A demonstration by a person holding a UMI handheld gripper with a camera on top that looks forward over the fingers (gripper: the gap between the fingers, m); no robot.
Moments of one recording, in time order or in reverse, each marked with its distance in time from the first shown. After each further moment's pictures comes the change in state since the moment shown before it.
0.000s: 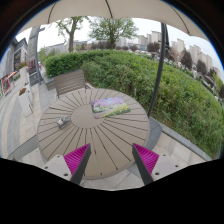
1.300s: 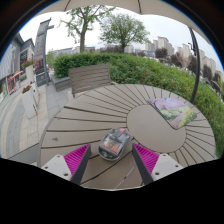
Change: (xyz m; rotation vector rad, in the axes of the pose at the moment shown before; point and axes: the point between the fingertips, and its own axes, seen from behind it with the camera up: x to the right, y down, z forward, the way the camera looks) arm -0.338 -0.010 0.306 0.078 -0.079 -0.028
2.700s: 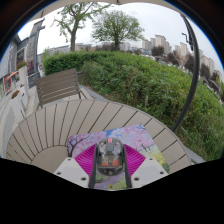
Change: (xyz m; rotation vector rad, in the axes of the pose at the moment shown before) arm 0.318 -0.143 0.156 -0.027 0.048 -0.002
